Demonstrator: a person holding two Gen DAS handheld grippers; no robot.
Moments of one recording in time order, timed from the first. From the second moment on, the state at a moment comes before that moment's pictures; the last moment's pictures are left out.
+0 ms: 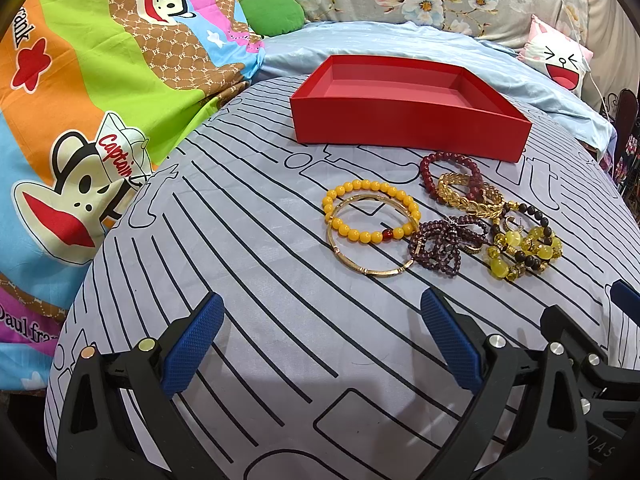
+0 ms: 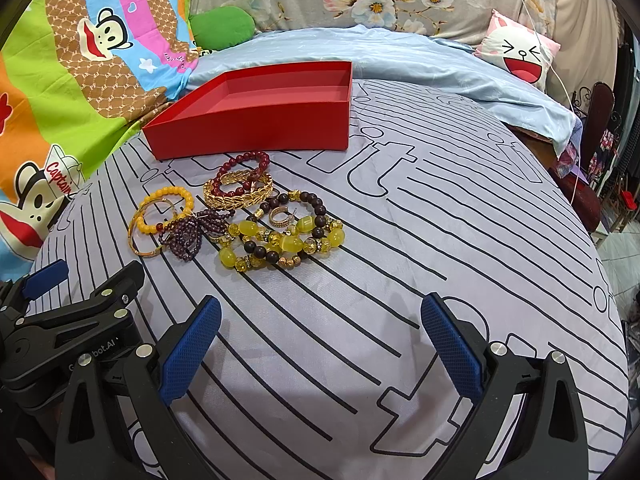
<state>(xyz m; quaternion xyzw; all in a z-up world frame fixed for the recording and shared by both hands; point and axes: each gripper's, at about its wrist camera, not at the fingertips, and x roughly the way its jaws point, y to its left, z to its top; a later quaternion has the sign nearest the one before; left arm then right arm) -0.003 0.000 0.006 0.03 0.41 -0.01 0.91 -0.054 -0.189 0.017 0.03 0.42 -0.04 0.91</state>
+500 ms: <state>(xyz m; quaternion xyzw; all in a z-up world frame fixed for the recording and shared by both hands) -0.003 -0.001 0.006 0.03 0.41 -0.01 0.91 -0.054 -0.190 0.016 0.03 0.42 -0.04 0.91</state>
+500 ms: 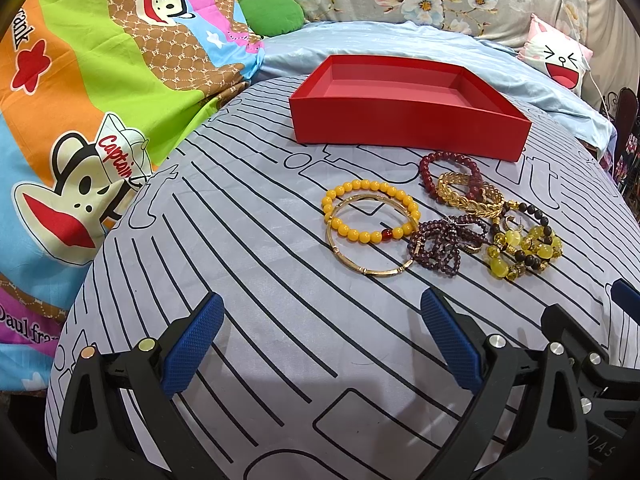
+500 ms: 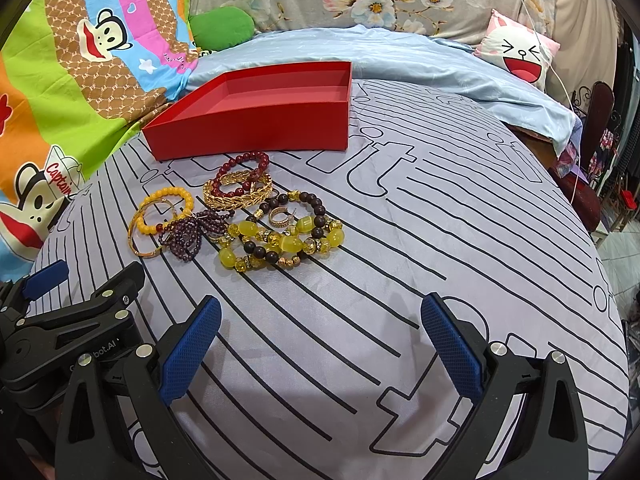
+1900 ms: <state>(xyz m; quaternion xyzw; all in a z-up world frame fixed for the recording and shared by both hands) 0.050 0.050 0.008 0.00 0.44 0.02 0.90 0.044 -0.161 0.034 0.04 0.43 0.04 0.90</state>
